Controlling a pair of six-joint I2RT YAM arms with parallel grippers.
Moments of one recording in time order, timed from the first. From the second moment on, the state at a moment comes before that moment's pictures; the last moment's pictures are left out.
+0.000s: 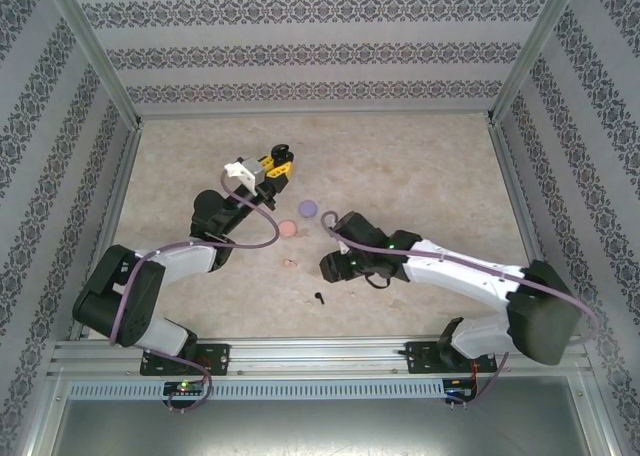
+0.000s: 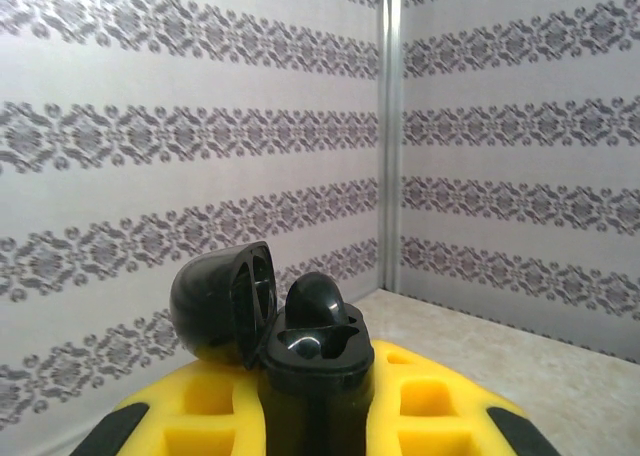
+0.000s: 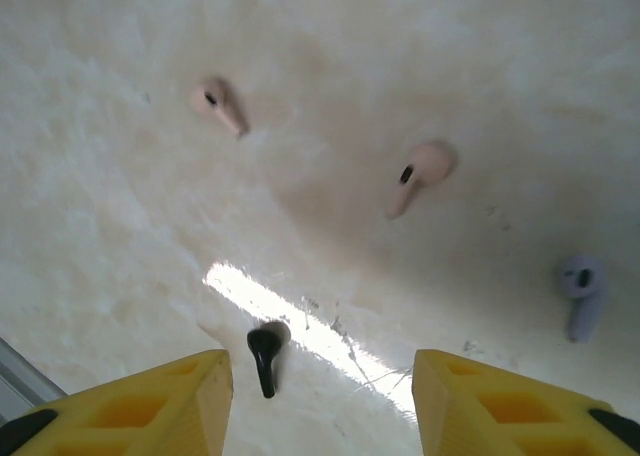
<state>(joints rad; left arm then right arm) -0.37 1.46 0.58 1.19 0.35 -0.06 0.89 1.37 0.83 -0.52 -0.11 0.52</state>
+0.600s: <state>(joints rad) -0.31 1.34 0.53 1.18 0.31 -0.06 1.07 1.69 1.00 -0.58 -0.04 0.49</state>
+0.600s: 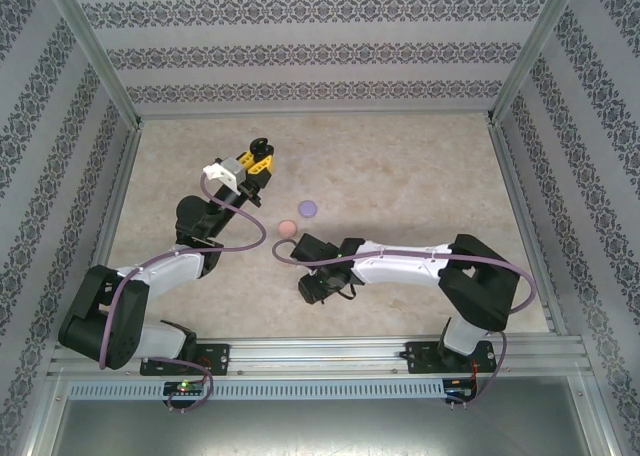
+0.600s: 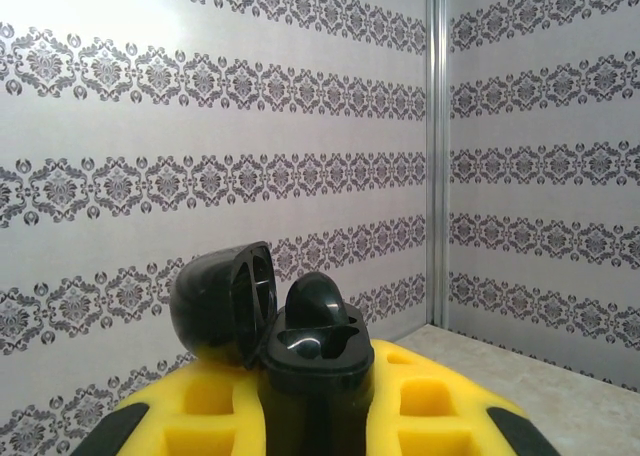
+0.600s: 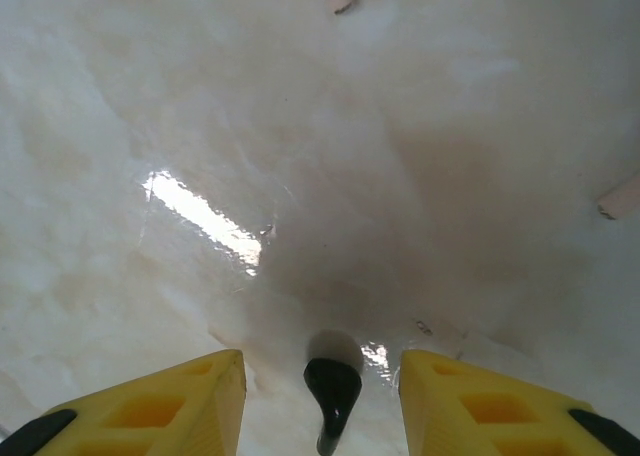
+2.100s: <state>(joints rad) -0.29 1.30 0.50 1.18 0.31 -0.07 1.12 1.78 1.06 -0.67 0.04 0.50</state>
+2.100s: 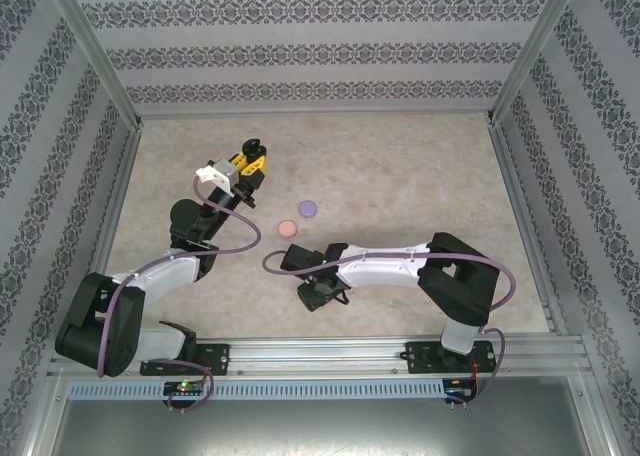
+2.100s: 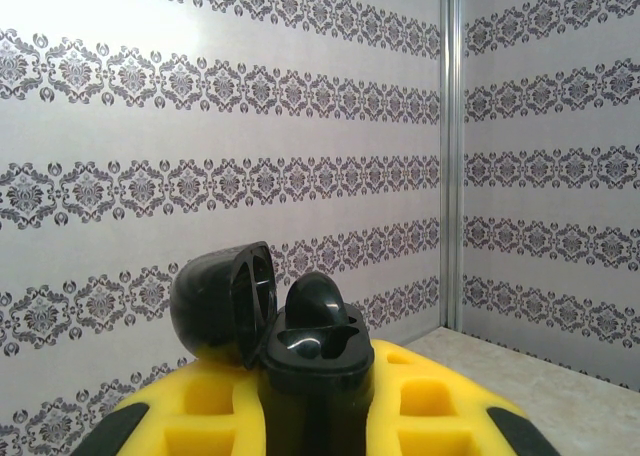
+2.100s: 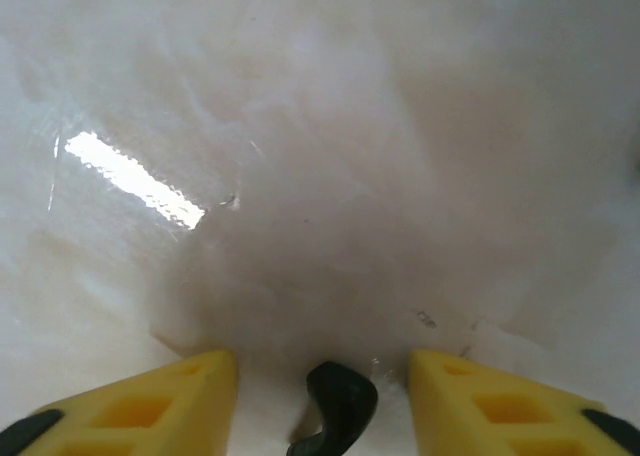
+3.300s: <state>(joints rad) -0.27 1.32 0.50 1.18 0.31 -0.08 1.15 1.82 1.11 -0.73 0.12 1.03</state>
